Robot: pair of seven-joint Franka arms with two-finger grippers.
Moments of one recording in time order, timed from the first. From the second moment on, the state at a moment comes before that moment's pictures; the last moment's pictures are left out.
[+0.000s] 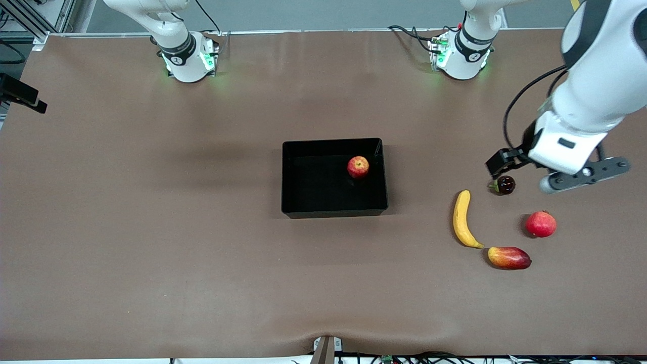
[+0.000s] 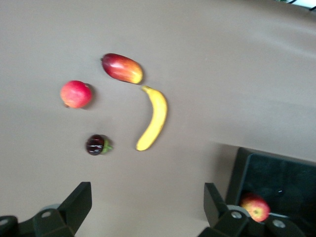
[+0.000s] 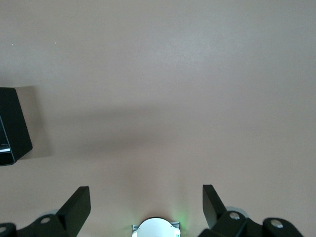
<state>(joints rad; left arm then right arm) 0.26 0.22 -0.59 -1.38 0.21 1.58 -0.52 -0.02 -0.02 -0.10 -1.45 0.01 1.34 -0.03</state>
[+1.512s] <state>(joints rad) -0.01 -0.08 -0.07 -1.57 0.04 1.45 -0.16 -0.04 -0.02 -0.10 -1.45 0.01 1.33 -0.03</state>
